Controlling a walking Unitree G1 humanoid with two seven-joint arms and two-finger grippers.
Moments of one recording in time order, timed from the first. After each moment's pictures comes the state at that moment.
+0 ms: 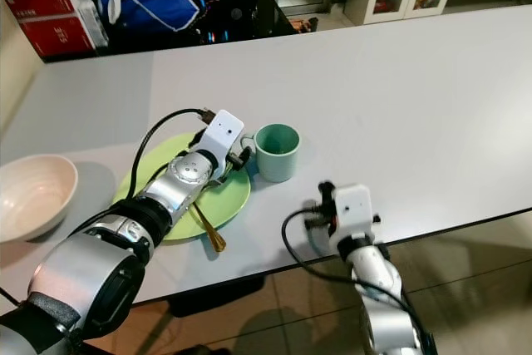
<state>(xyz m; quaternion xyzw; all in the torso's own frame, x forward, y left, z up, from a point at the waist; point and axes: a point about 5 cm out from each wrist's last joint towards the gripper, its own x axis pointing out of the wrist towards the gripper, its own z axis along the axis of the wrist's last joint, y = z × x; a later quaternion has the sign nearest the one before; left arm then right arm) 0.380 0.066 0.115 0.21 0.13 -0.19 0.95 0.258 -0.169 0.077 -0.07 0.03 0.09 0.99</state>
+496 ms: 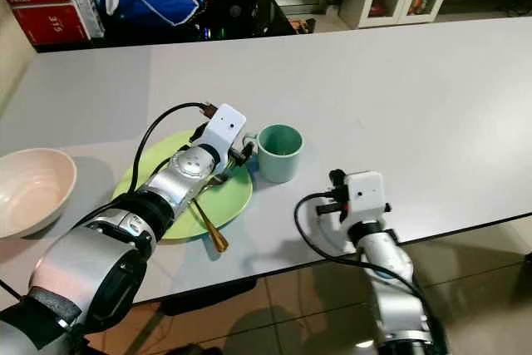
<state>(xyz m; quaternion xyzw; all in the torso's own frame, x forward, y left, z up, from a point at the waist) 0.384 0.062 0.123 0.22 0.12 -0.20 0.95 0.271 -0.179 0.081 -0.05 0.04 0.07 1.00</state>
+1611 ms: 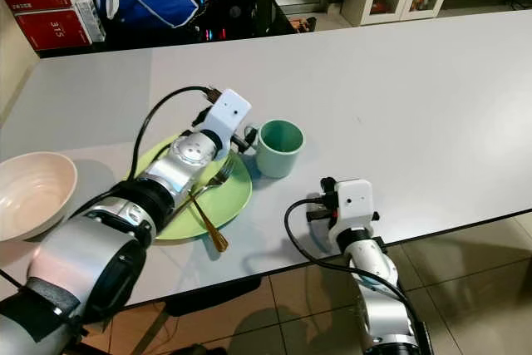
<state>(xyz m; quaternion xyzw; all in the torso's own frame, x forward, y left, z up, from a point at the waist) 0.394 0.062 0.148 0.24 0.08 -0.20 0.95 0.267 -0.168 0.068 -0.04 0.05 0.07 1.00</state>
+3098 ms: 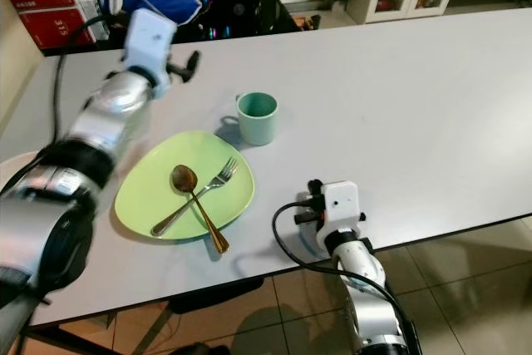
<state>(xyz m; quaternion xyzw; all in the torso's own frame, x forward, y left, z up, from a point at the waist) 0.415 0.154 0.228 0.18 -0.04 -0.09 0.98 0.267 -0.152 0.065 -0.03 0.05 0.10 0.99</state>
